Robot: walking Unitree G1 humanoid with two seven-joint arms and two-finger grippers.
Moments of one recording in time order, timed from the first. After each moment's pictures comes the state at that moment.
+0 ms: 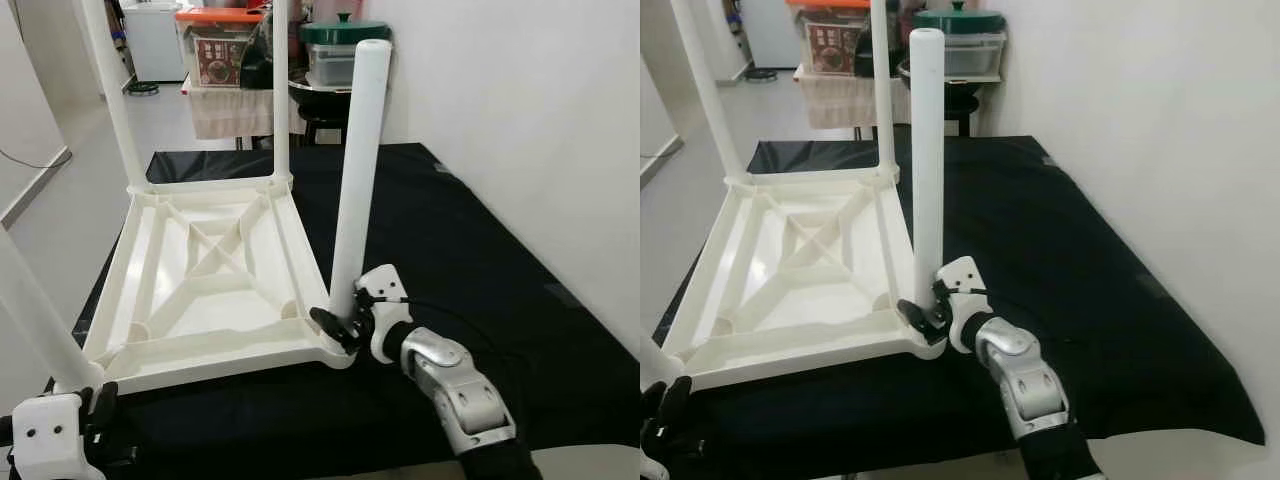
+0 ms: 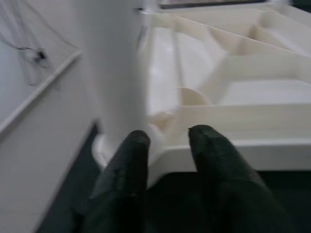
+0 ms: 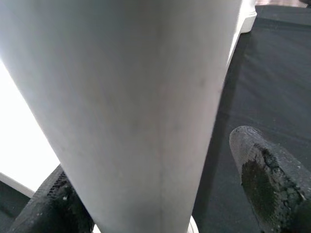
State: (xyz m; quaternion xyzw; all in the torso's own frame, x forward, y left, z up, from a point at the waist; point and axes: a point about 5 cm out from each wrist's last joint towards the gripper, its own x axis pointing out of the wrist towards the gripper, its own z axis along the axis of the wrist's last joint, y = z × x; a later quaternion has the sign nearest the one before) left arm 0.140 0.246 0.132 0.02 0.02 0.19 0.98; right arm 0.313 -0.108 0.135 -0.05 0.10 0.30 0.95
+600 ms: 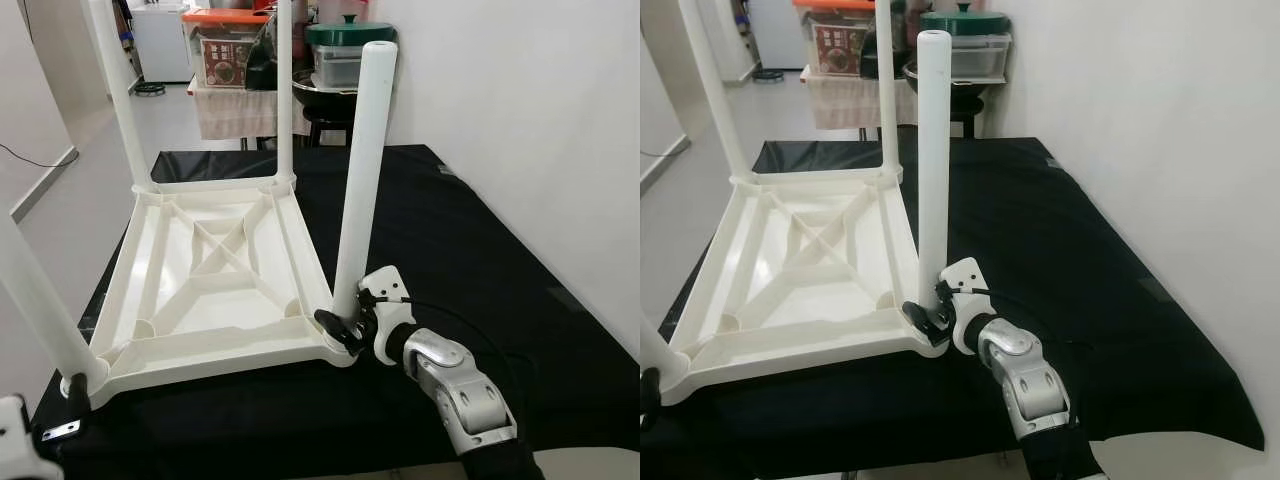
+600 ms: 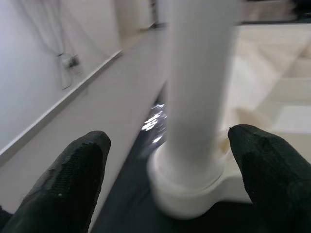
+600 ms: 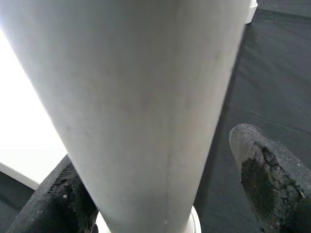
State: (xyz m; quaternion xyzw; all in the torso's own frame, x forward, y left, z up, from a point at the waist) left arm 0.161 0.270 0.131 0.02 -0.01 0.19 0.98; right arm 0.313 -0.110 0.132 -0.05 0.11 0.29 0.95
